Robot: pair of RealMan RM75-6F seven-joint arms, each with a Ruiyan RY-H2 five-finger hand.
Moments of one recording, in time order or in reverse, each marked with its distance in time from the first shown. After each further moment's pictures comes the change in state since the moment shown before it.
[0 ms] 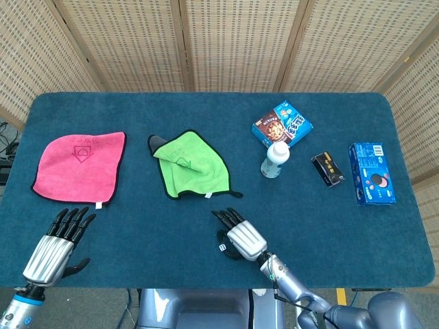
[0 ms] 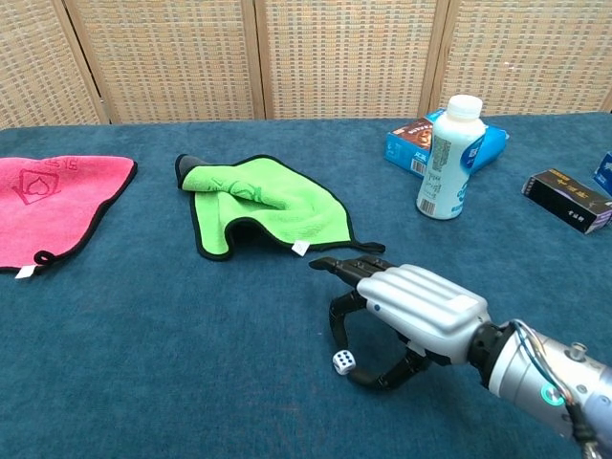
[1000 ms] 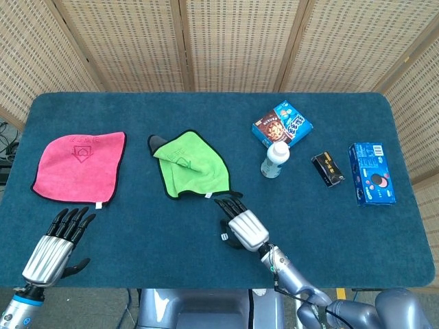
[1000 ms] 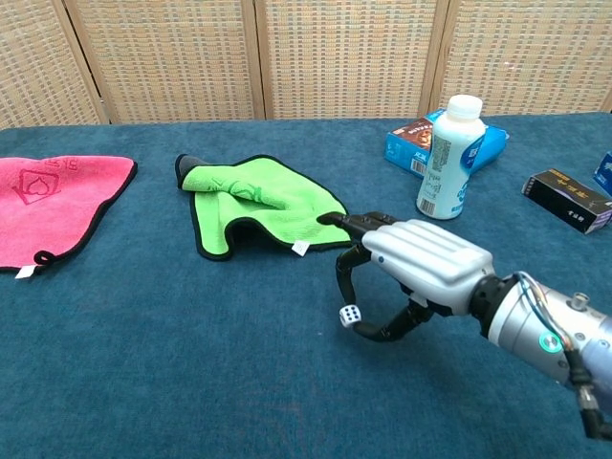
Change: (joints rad) left arm 0.000 0.006 0.001 -0.002 0.006 0.005 -0.014; right arm 0.030 0.063 0.082 -0.084 0.047 -0.010 -0.099
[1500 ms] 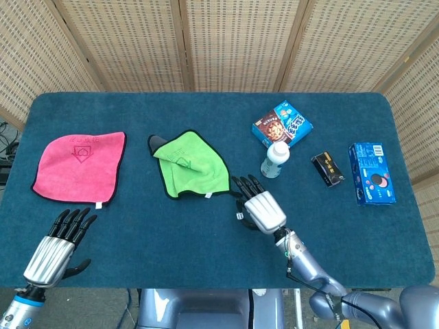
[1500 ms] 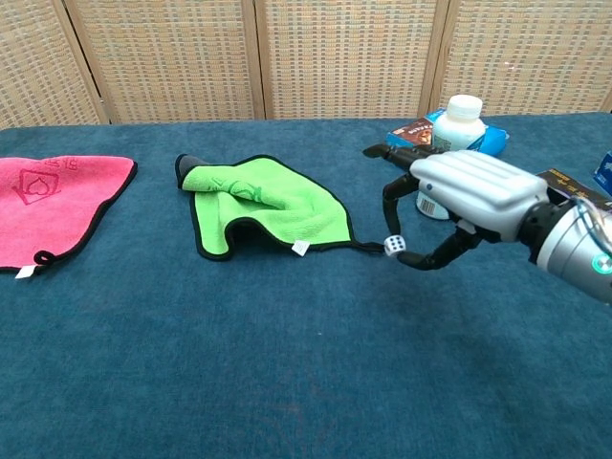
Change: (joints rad) left arm 0.000 -0.001 0.004 -0.002 0.005 -0.003 0.005; right arm 0.003 0.163 0.070 -0.113 0.056 0.029 -0.097
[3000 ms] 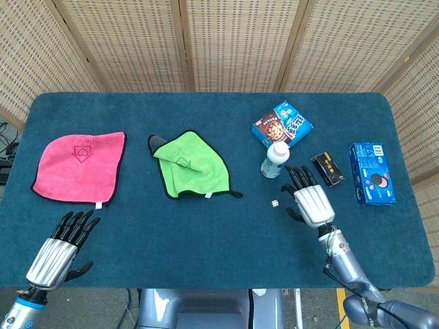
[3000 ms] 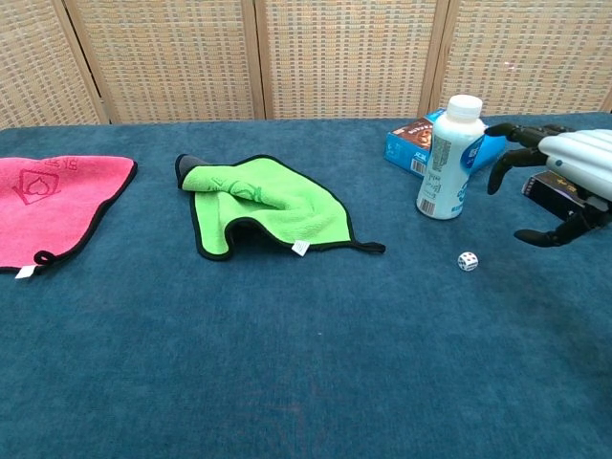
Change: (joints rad) left arm 0.003 -0.002 0.009 -0.006 0.019 0.003 0.009; right arm -0.113 0.176 -0.040 -0.025 0.079 0.084 0.026
